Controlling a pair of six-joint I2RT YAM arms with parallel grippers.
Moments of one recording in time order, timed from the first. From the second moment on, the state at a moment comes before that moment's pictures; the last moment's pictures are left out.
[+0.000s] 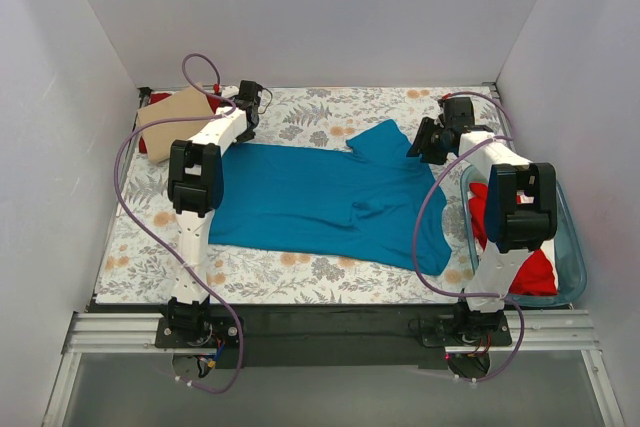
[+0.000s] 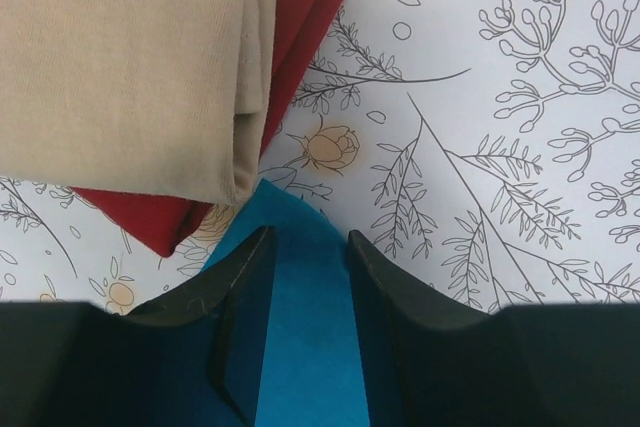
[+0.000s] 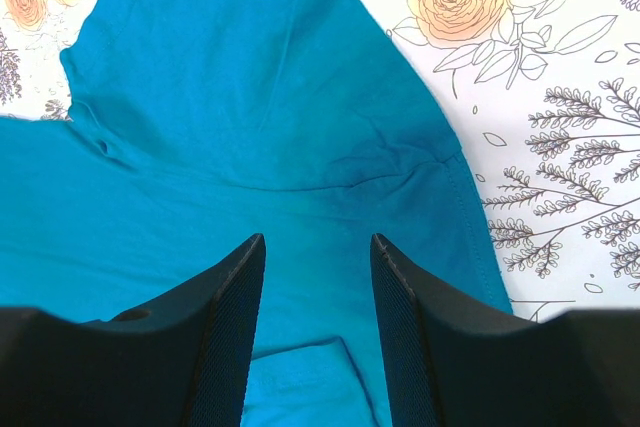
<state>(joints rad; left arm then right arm) -0.20 2.40 1.99 -0.68 -0.59 -0.55 0.07 1.85 1.30 -0.35 -0.23 0.38</state>
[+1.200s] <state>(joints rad) -0.20 2.28 1.82 -0.54 -0.51 -0.55 0.07 2.04 1.45 -0.42 -0.02 0.34</state>
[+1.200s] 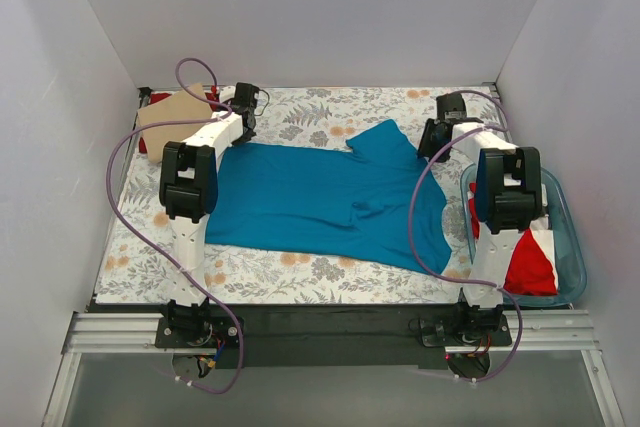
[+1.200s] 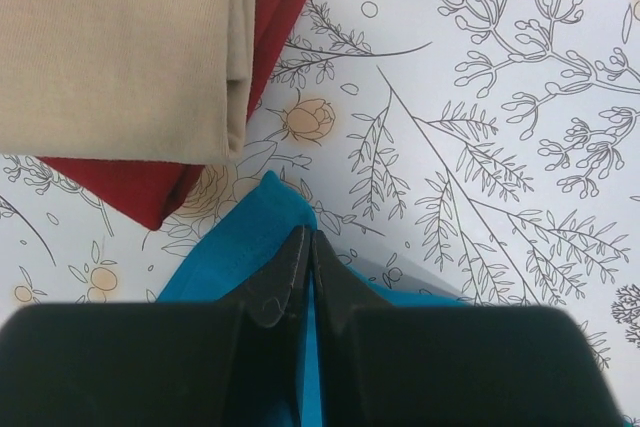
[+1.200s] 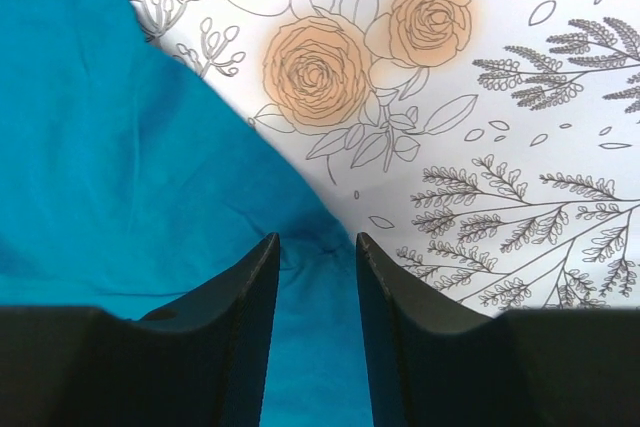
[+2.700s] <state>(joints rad) -0.17 2.13 1.68 -0.46 -0.47 -0.56 0.08 1.84 1.37 -0.42 0.00 0.35</state>
